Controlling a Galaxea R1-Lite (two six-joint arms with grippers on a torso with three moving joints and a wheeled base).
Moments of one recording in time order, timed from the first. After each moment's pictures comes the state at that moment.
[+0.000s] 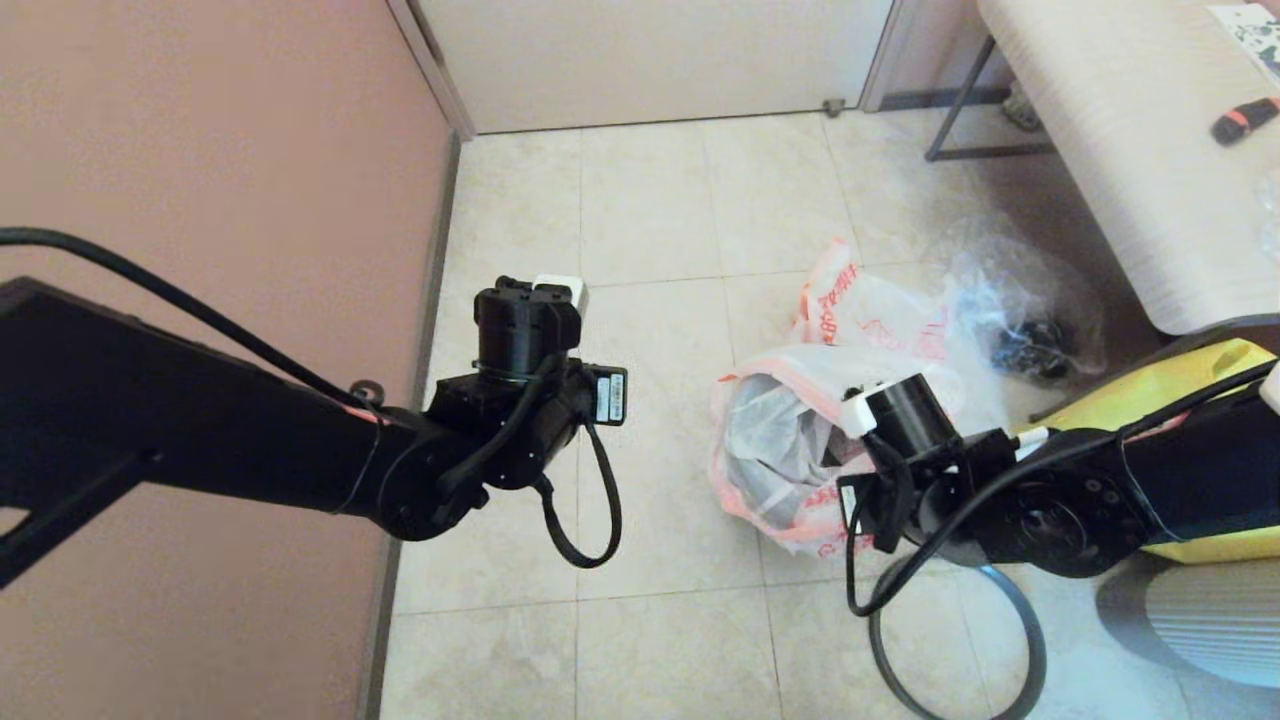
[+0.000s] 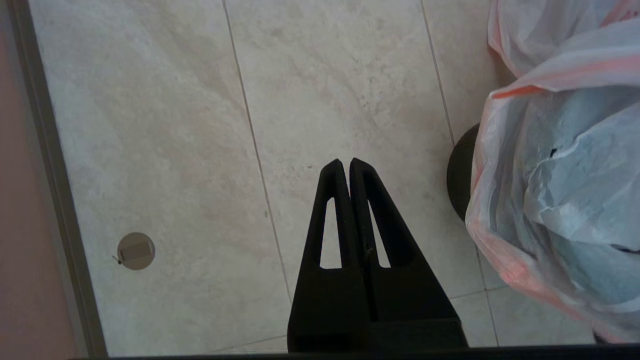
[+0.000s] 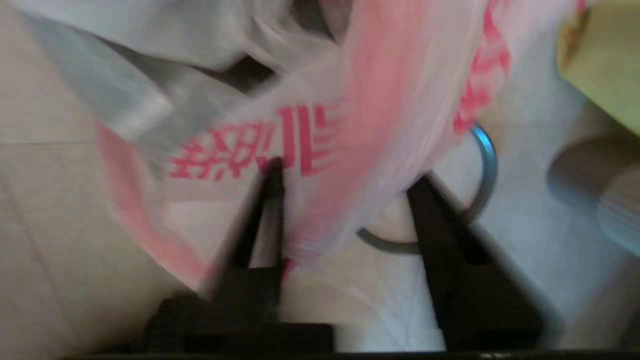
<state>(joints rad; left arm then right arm) -0.59 1.95 -1.11 -0.58 0.46 -0.03 0.57 1.94 -1.08 -0.07 -0.56 0.32</state>
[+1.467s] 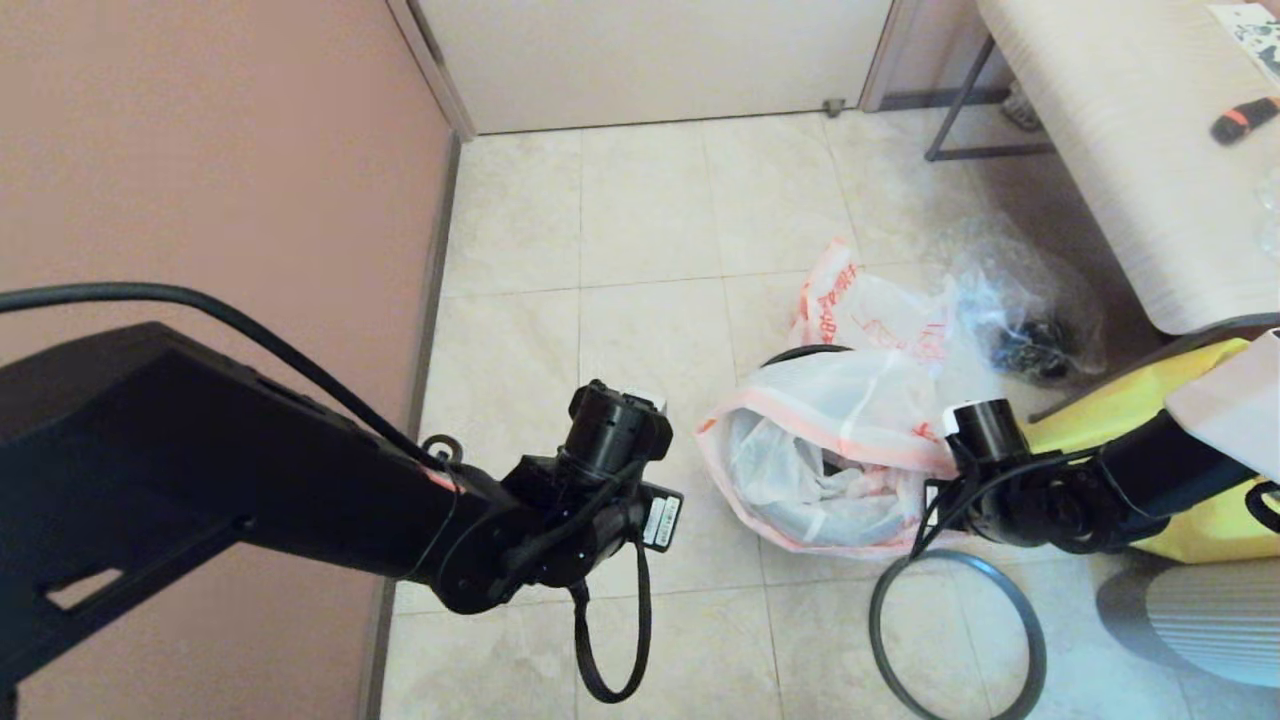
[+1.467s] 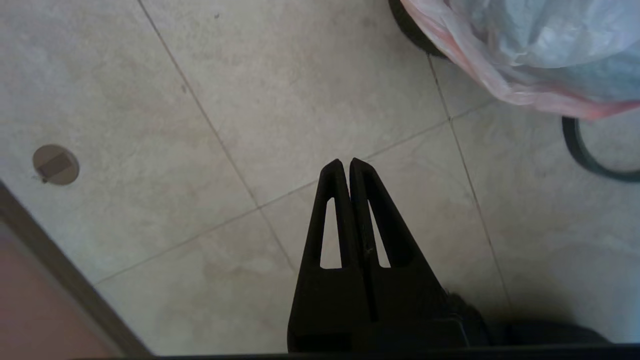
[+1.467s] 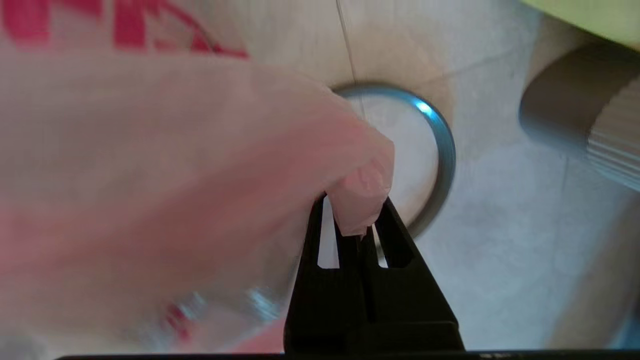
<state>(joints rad) -0.74 2.00 -1.04 -0.32 0.41 -0.08 0.22 2.15 -1.03 -0.30 -0.46 0.33</state>
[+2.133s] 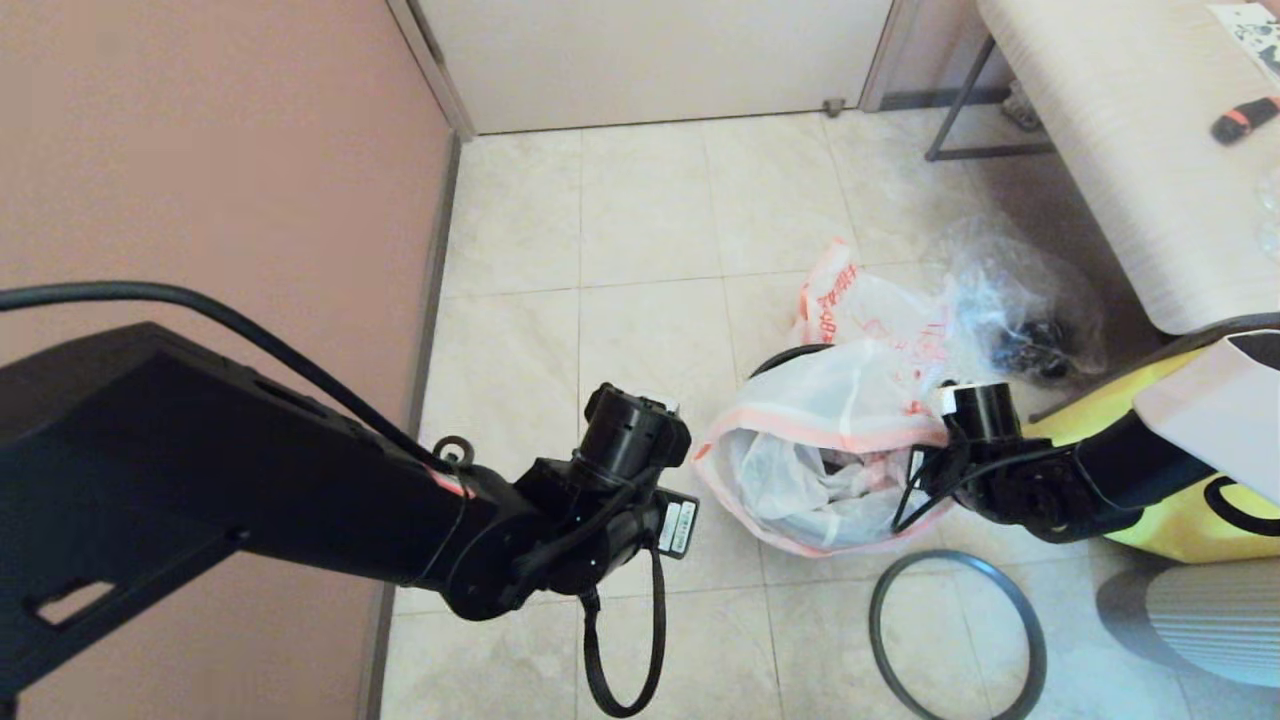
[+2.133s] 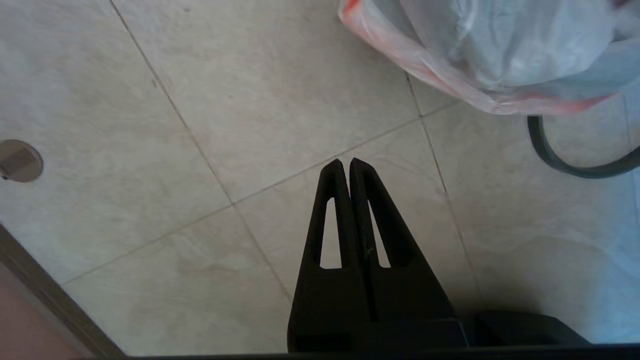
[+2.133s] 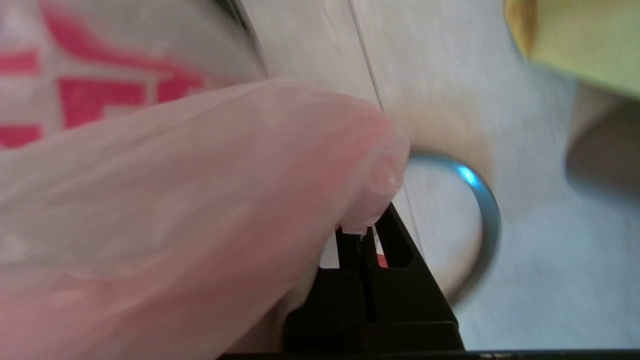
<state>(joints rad) -0.78 2.01 -1.06 -0.29 0.40 -0.14 0.19 2.21 -1.10 -0.51 -0.42 0.32</state>
